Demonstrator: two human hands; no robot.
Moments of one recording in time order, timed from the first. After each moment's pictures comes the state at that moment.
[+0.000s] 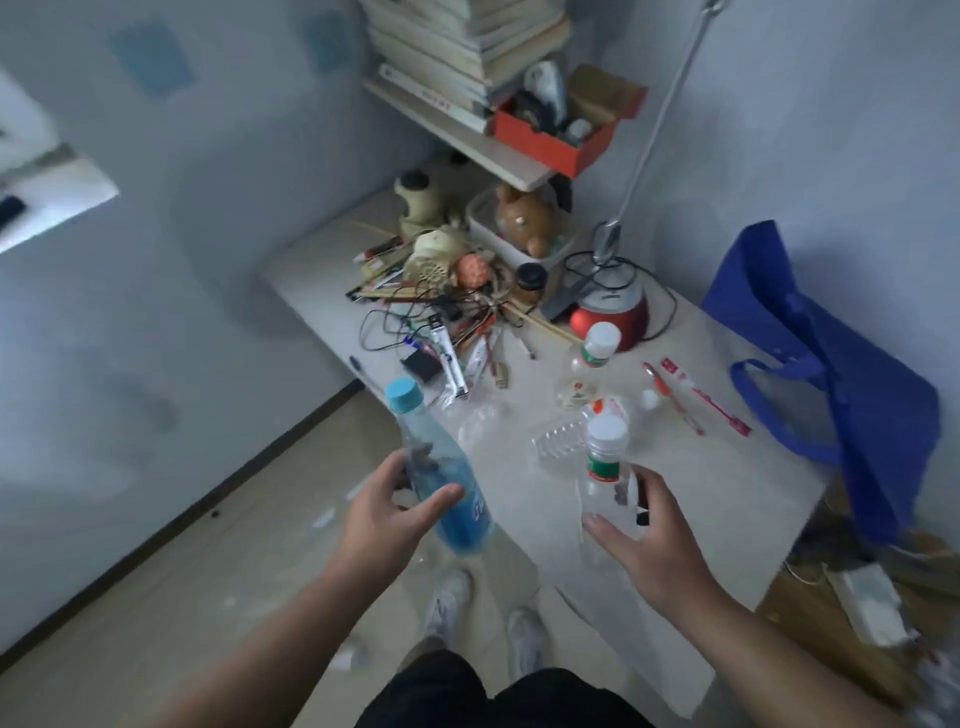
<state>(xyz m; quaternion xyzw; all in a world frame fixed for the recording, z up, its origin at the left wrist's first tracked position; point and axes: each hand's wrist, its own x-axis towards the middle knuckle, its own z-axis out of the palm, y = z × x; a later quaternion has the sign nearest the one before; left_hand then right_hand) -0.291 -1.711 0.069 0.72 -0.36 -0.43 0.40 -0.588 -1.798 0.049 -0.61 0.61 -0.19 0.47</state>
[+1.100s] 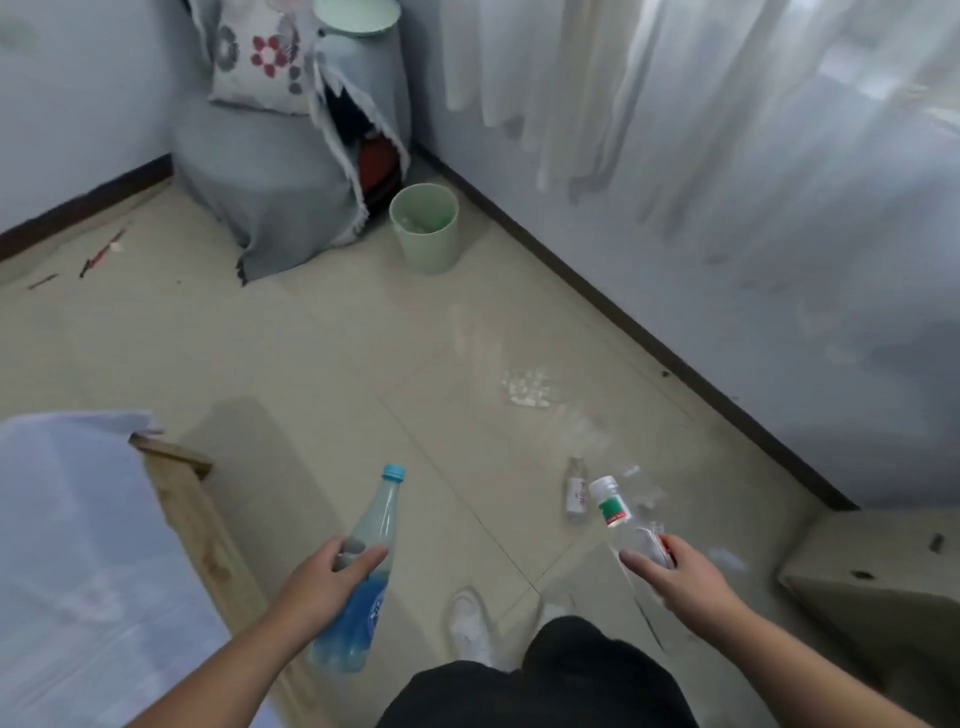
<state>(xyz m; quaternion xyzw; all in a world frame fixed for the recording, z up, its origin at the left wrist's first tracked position) -0.500 -1.009 -0.005 0.73 0.43 -0.25 0.46 -0.328 -1.427 -0.009 -0.86 0.10 0.38 0.31</state>
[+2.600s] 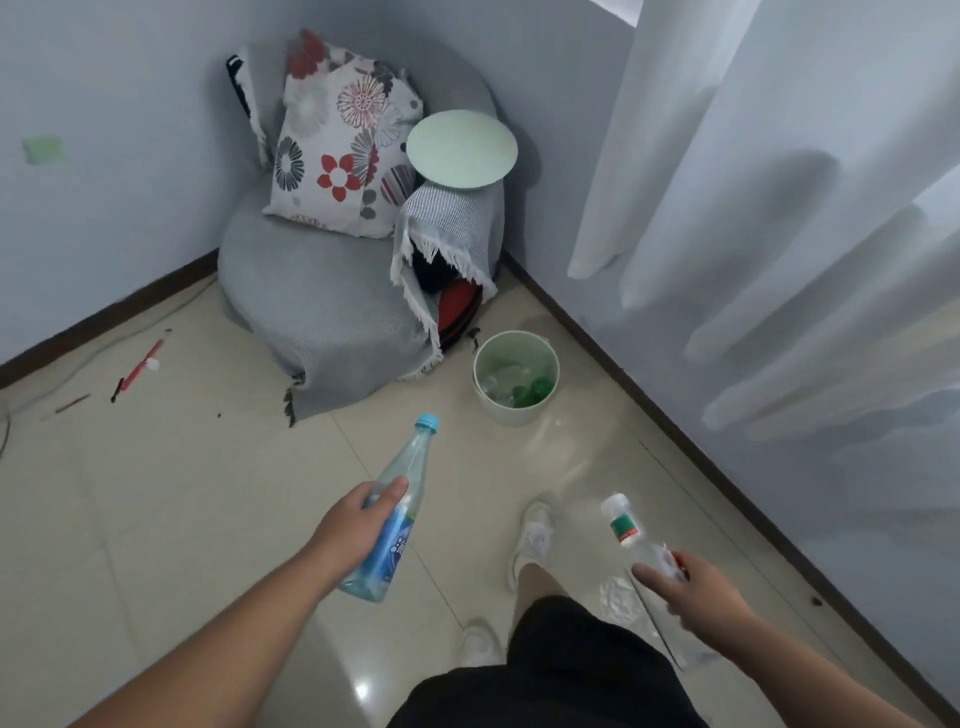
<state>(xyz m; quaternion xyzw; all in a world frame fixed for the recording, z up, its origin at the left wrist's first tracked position) 0.086 -0.537 0.011 0.72 0.46 -0.20 0.48 0.213 -0.947 -0.041 -0.87 0.07 0.43 0.23</state>
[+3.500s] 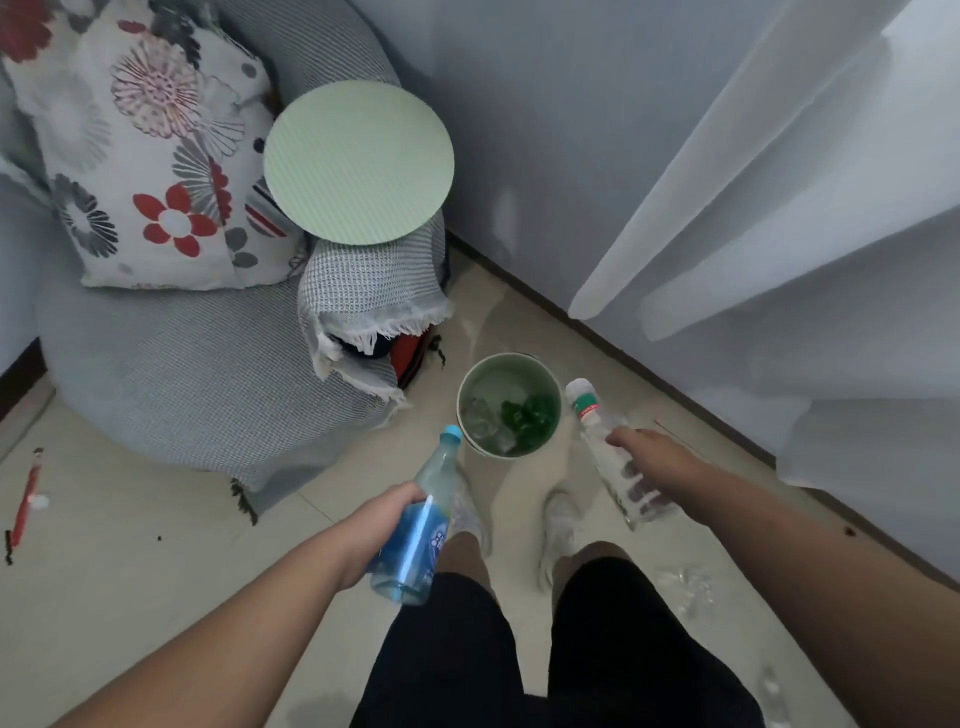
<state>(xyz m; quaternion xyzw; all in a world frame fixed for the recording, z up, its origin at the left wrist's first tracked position) 0.417 -0.362 -0.119 0.56 0.44 -0.47 0.52 0.539 -0.694 -0.106 -0.76 0.27 0.48 0.33</state>
